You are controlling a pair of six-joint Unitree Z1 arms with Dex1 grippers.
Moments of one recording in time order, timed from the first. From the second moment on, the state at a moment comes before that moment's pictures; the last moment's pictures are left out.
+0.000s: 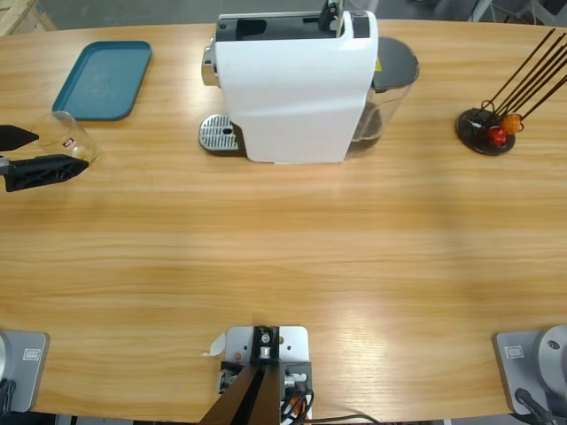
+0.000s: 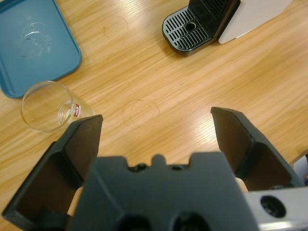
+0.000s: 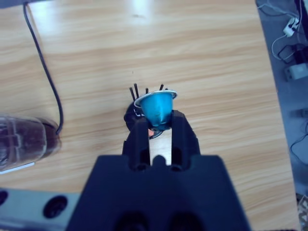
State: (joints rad) arm 0 -0.66 1.11 -0.72 0.38 0.10 -0.11; arm 1 0.17 1.43 -1.46 0.95 -0.27 0.18
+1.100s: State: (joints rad) arm 0 -0.66 1.11 -0.71 0.36 0.10 -0.11; arm 1 0.90 1.60 -2.08 1.13 0.24 -0.35
